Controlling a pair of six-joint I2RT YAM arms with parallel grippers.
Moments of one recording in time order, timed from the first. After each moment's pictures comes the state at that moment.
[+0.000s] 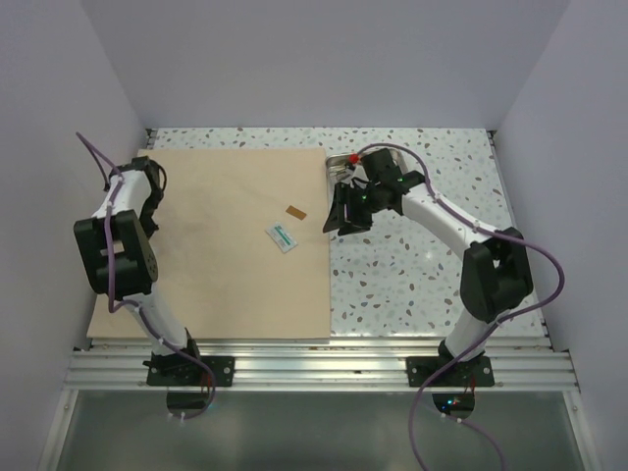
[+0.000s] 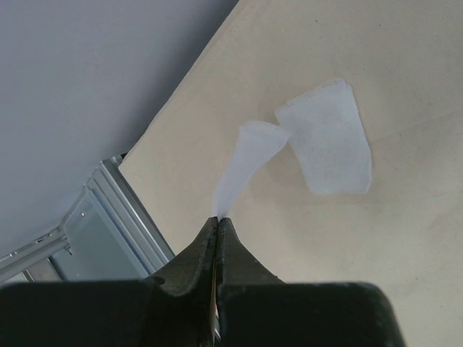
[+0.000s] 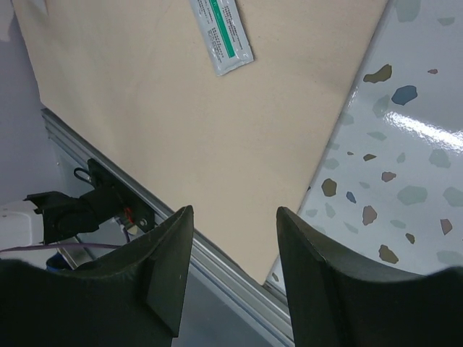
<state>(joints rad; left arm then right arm) 0.26 1.86 1.43 -1.12 -0.70 -0.49 0.47 1.72 1.38 -0.65 -0.49 0.52</state>
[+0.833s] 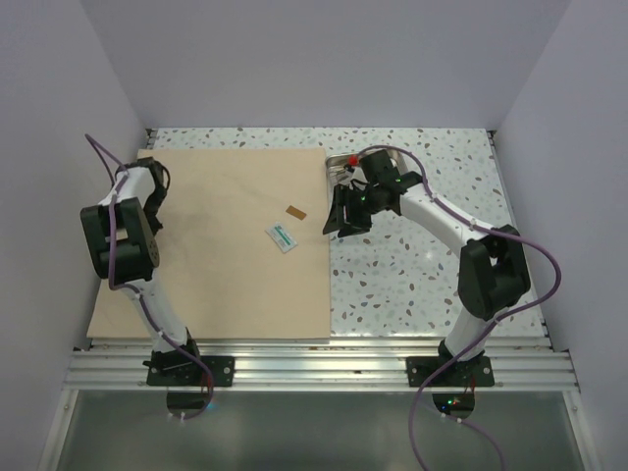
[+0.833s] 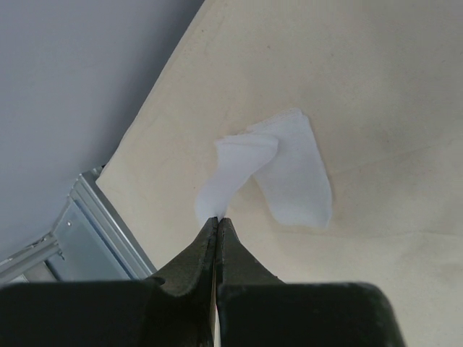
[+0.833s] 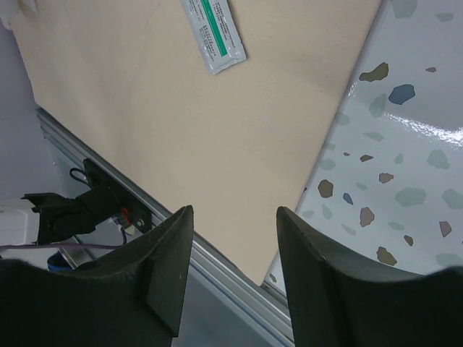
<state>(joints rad) 0.26 2.00 1.49 -1.10 -0.68 -0.49 0.47 1.75 1.38 -0.64 -0.49 0.52</state>
